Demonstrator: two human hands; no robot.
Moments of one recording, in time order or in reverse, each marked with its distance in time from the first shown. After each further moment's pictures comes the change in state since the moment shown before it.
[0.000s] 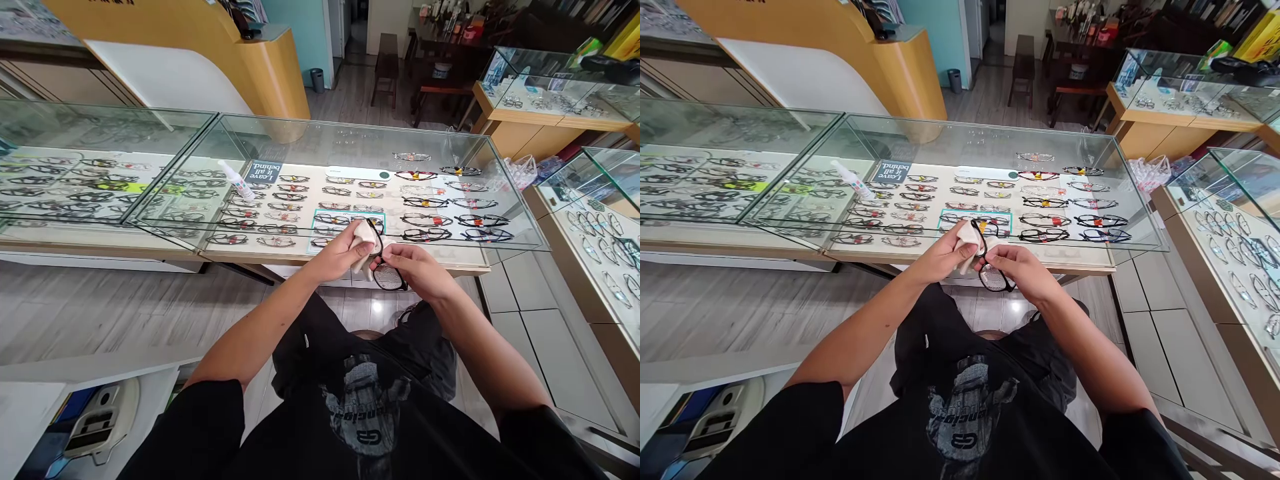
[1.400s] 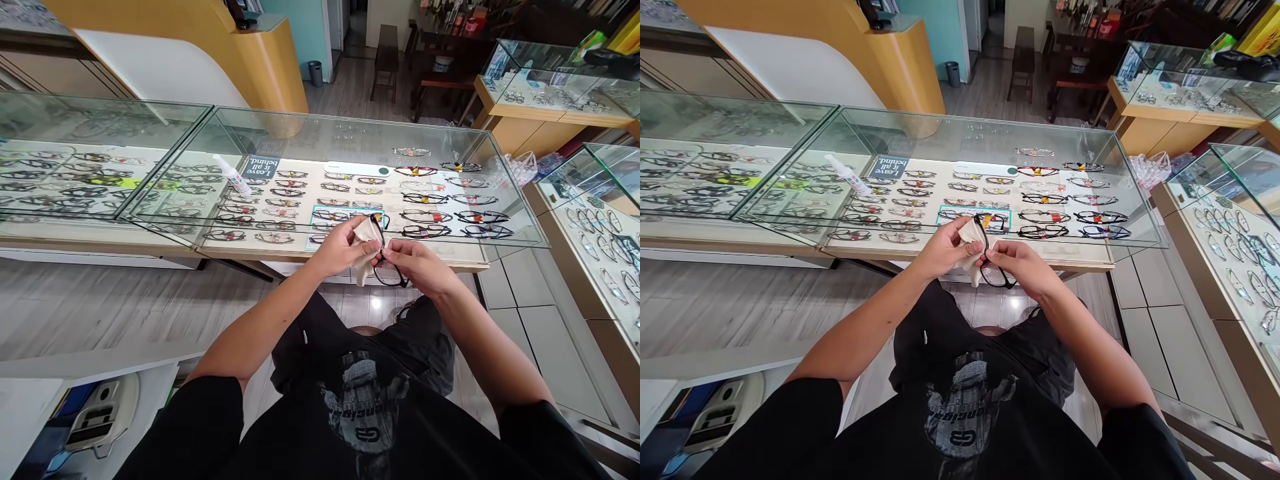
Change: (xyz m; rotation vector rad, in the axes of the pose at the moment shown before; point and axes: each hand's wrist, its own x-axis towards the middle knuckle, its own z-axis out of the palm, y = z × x) left_hand 0.007 -0.003 0.006 -0.084 0.047 -0.068; right_hand 0.001 -0.006 -0.002 -0.056 -0.015 -0.004
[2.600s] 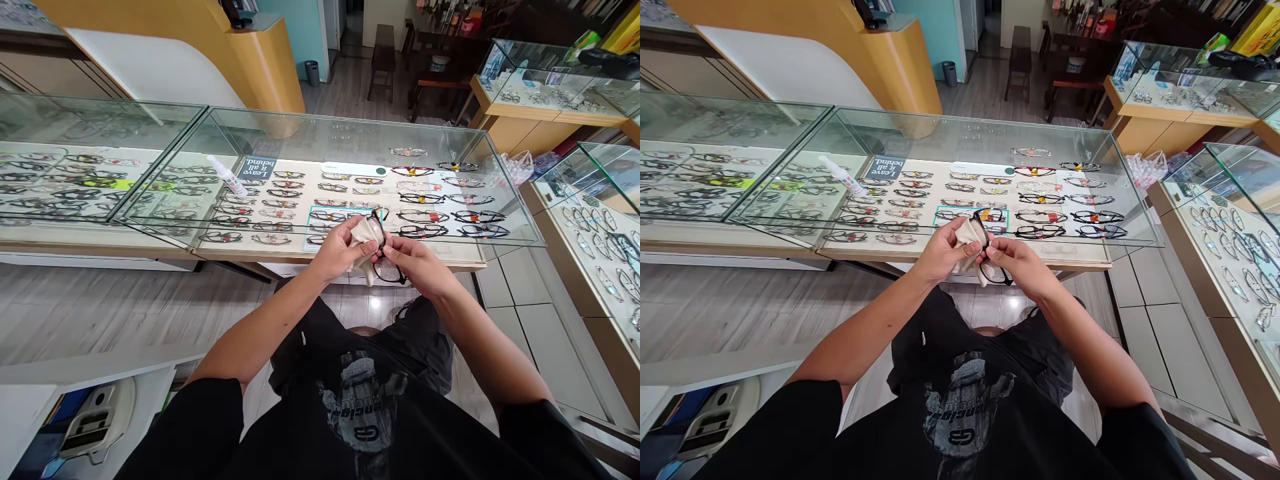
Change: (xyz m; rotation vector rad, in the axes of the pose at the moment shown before) left_hand 0.003 -0.009 0.012 -0.137 0.059 0.053; right_hand -0.001 0.003 -0.004 -0.014 0.007 -0.109
